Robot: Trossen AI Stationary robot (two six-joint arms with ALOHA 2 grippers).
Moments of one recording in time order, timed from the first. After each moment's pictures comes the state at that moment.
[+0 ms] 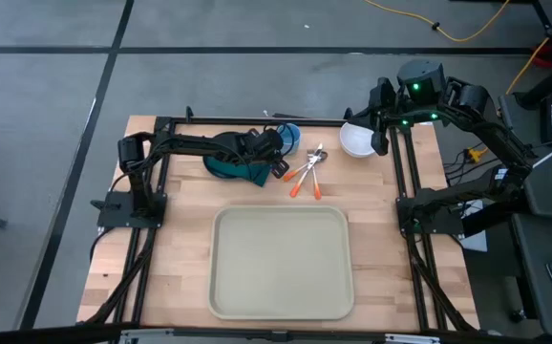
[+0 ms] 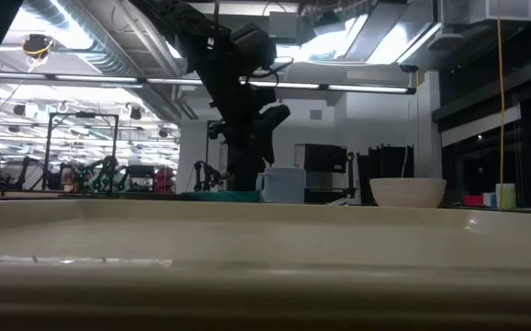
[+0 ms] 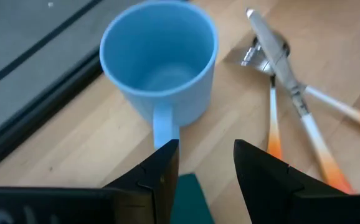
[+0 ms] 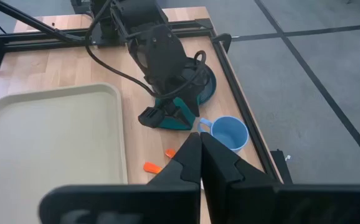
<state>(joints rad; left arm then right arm) 0.31 1.83 1.25 -0.26 -0.33 -0.31 -0.47 1.26 1.78 -1.14 -0.19 -0.21</state>
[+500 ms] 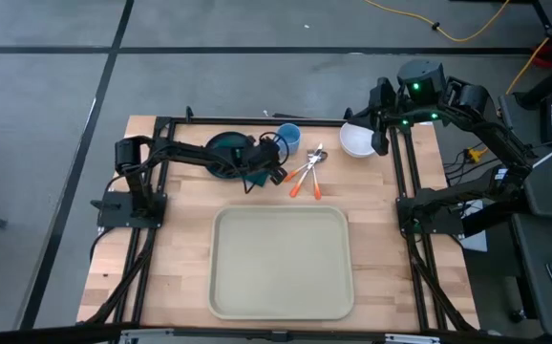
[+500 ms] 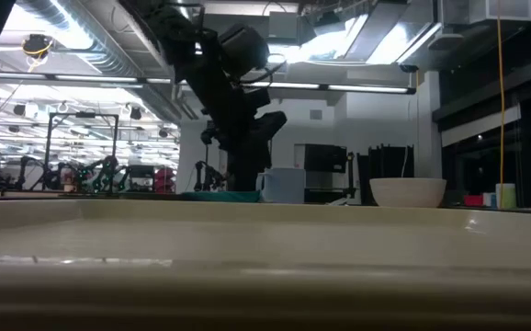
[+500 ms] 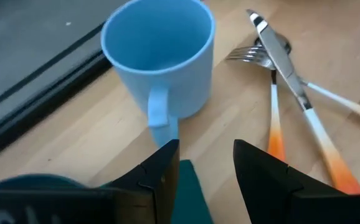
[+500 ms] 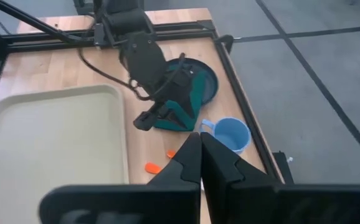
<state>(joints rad) 0.25 1.80 1.09 -0.07 -0.43 -0.34 -0.47 1.26 1.78 -1.13 -0.21 -0.22</state>
